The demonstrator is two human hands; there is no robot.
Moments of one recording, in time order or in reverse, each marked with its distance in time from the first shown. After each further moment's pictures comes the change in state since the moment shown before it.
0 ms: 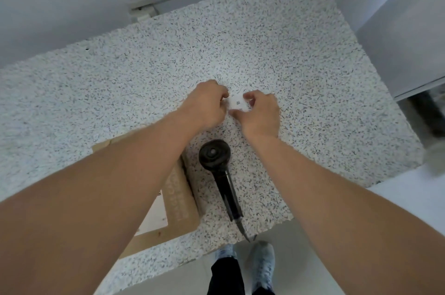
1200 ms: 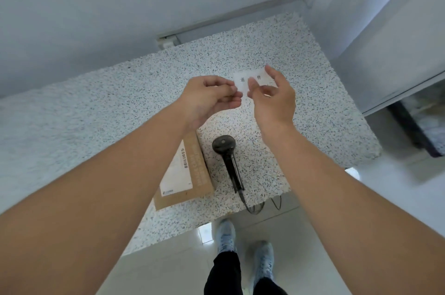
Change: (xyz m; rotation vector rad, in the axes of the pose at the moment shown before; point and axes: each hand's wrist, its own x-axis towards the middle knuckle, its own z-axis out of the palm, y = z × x) left_hand -0.104 0.048 -0.115 -1.479 -0.004 -0.273; right_hand -0.088 -0.082 -0.112 0.644 0.110 -0.009
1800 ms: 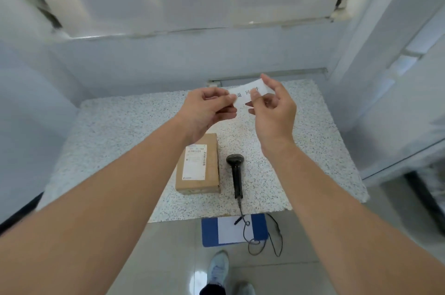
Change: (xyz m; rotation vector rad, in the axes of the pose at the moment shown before) left_hand -0.176 0.053 0.034 -0.089 0.207 0.350; right_hand -0.102 -0.112 -0.061 0.287 -0.290 -0.300
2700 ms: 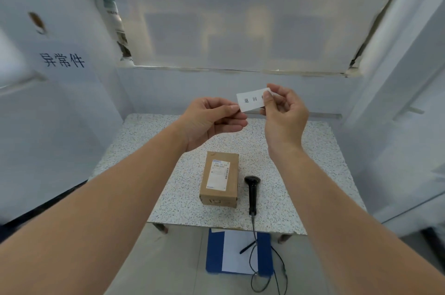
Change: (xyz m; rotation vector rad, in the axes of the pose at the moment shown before) left_hand -0.122 0.083 -0.042 -0.059 -0.197 0.123; right_hand -0.064 -0.102 0.035 0.136 -0.046 -0.199
